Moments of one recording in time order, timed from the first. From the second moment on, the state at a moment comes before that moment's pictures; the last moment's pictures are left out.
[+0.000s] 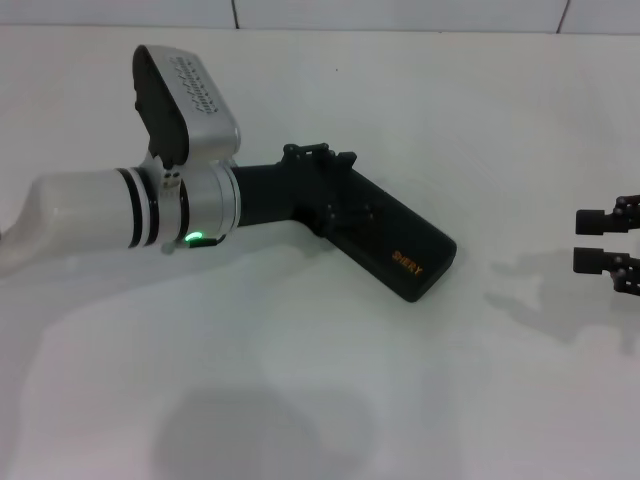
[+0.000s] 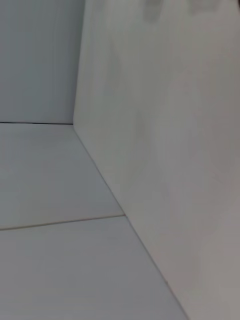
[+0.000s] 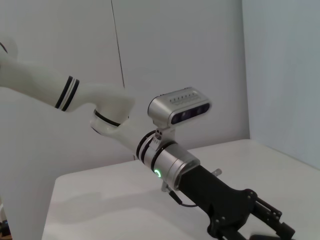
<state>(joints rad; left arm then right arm) -0.67 -2.10 1.34 0.40 1.43 0.97 -1.07 0.40 1.97 -0.75 -0.85 -1.86 -1.85 1.30</state>
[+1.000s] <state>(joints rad) -0.43 -1.99 1.23 0.49 1.20 1.72 -0.96 0.57 1.98 -0.77 -0.61 -1.68 -1.95 1.13</state>
